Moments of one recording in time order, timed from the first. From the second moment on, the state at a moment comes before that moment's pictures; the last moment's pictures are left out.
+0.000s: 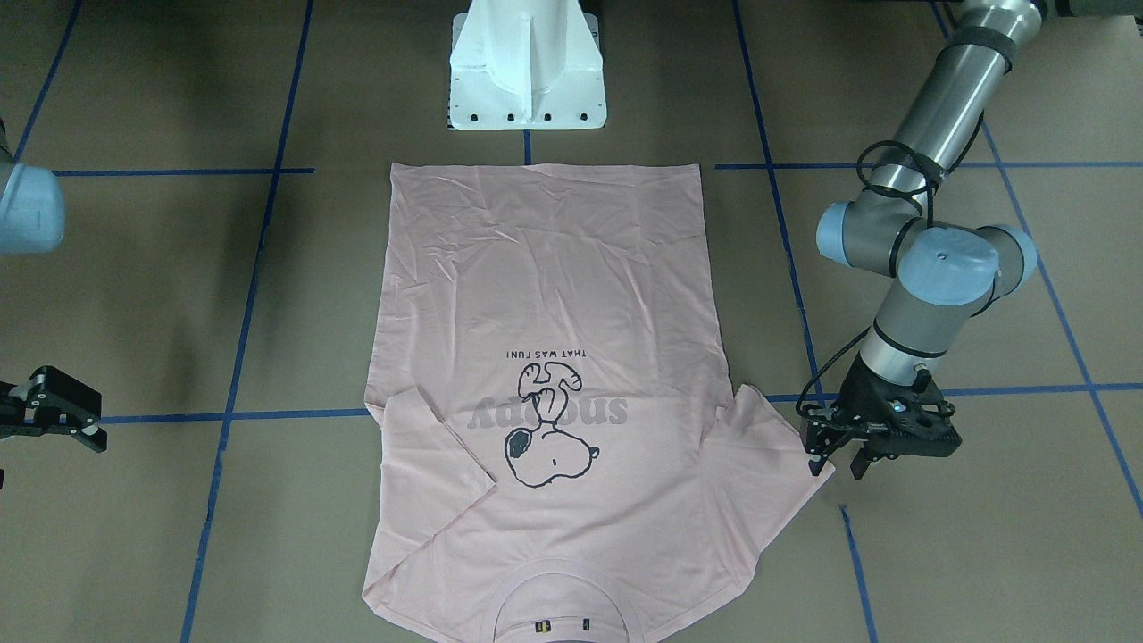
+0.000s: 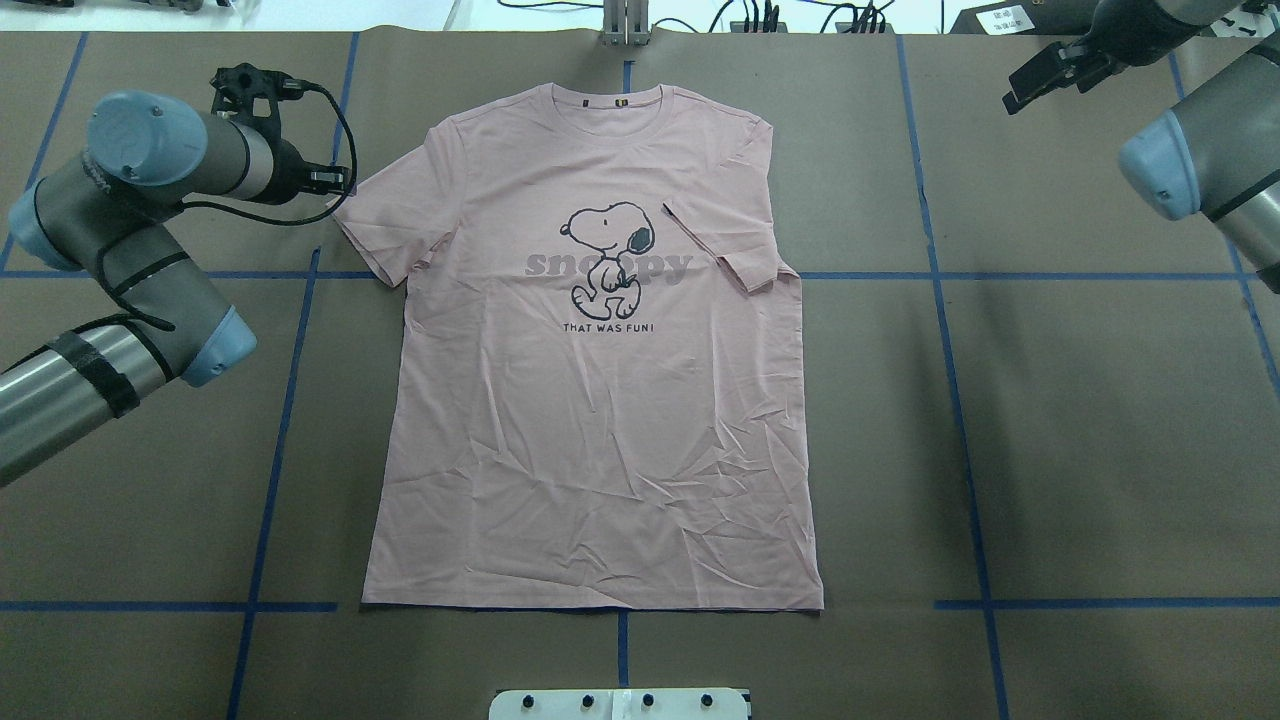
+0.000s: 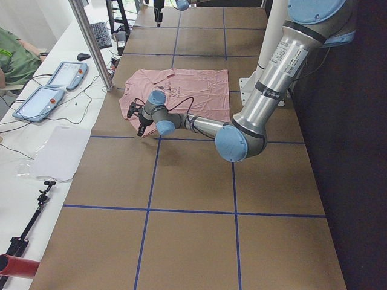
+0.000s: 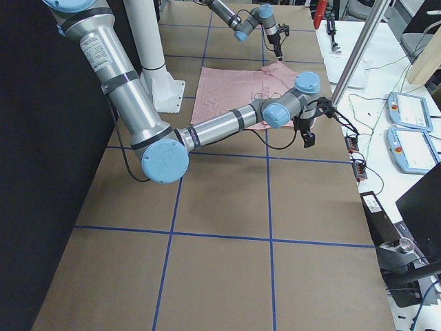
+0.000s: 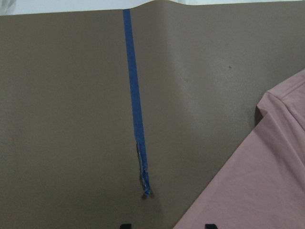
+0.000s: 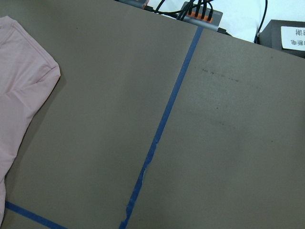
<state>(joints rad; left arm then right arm) -0.88 -2.10 -1.17 -2.41 -1.80 -0.92 1.20 -1.08 1.46 -1.30 2.25 0.35</state>
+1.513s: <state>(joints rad) -0.85 -2.10 -1.13 -2.43 -1.76 -0.98 1.20 -1.09 1.46 -1.30 2.24 0.35</state>
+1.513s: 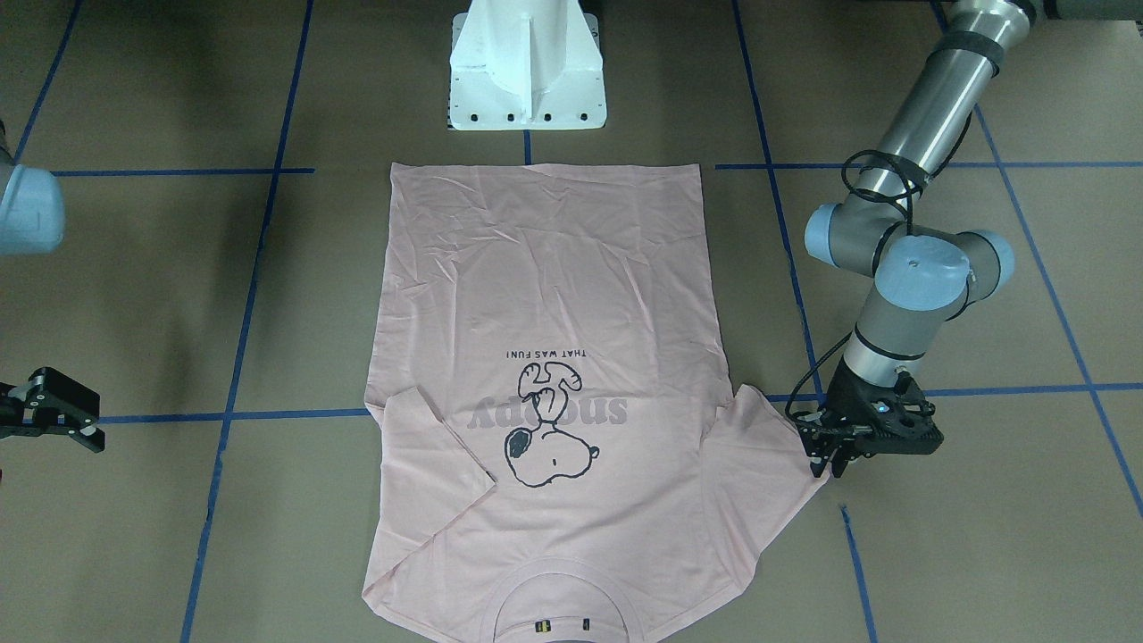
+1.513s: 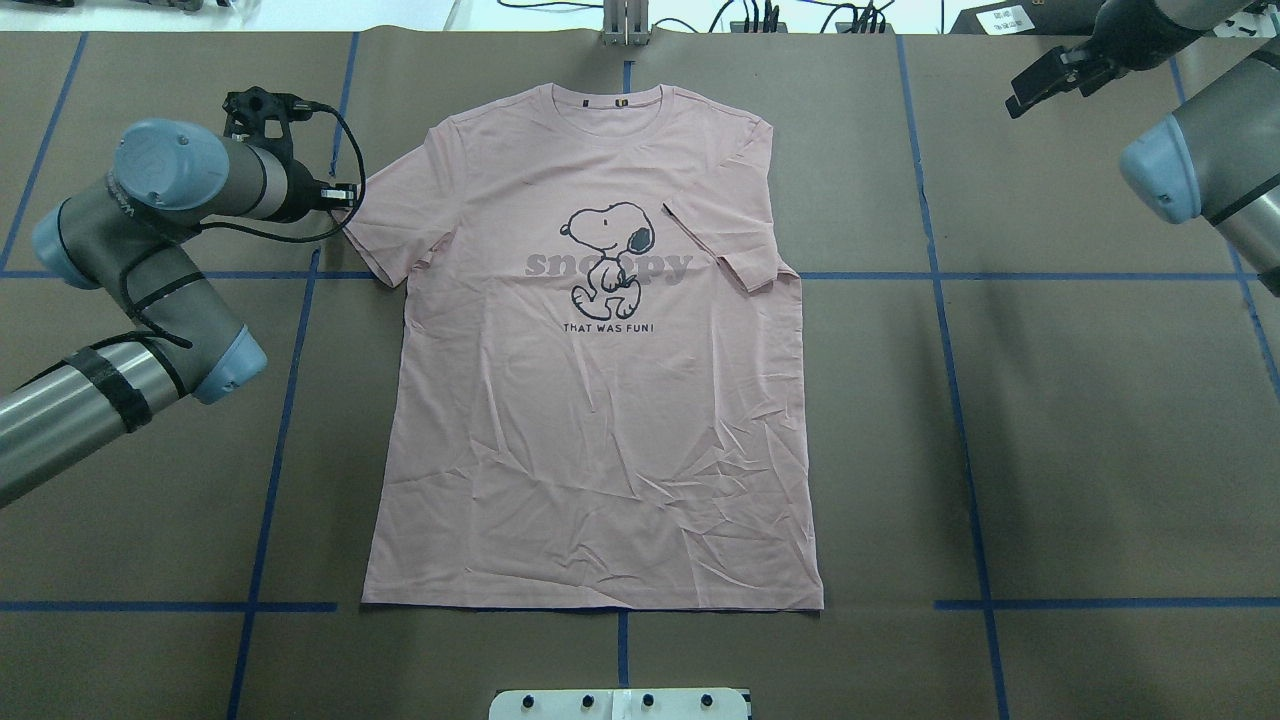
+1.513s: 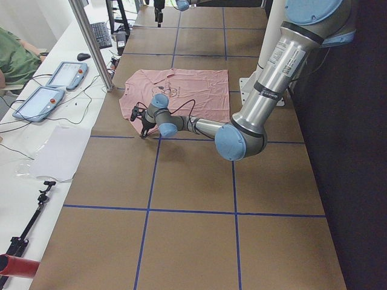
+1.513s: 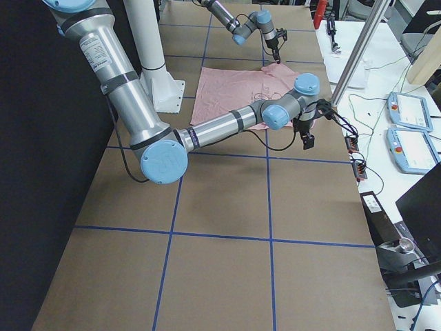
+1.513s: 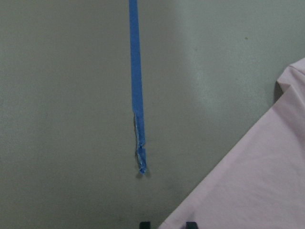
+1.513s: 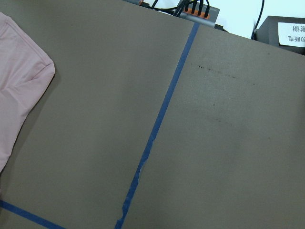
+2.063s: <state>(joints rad) -0.84 -2.11 -1.20 -2.39 -1.77 -1.00 1.20 -1.09 1.46 -1.30 2.24 0.35</state>
